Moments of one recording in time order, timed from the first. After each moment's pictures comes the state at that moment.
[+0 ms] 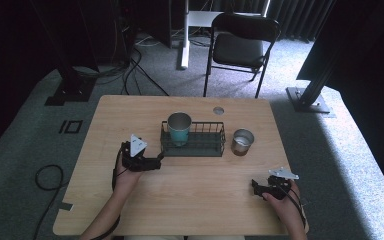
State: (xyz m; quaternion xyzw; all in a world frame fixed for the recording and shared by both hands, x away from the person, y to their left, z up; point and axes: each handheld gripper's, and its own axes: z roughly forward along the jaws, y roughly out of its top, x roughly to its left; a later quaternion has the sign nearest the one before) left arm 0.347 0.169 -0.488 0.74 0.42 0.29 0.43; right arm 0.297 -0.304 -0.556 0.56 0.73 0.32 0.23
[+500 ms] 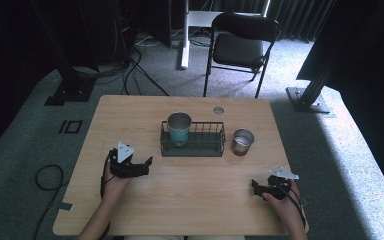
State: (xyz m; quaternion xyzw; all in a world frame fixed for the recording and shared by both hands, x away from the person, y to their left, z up) left arm 0.335 0.206 -0.509 0.74 0.46 0.28 0.42; right arm 0.297 -0.304 -0.556 0.56 0.73 0.32 0.23
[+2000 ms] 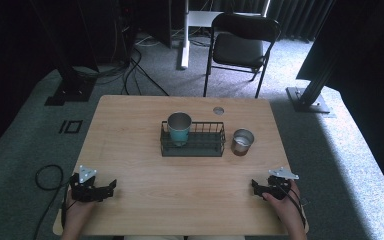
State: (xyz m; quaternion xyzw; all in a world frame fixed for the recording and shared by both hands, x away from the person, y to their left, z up) left arm 0.270 0.306 -0.542 0.72 0.56 0.25 0.32; right arm 0.297 -0.304 -0.556 0.56 0.73 0.32 0.24
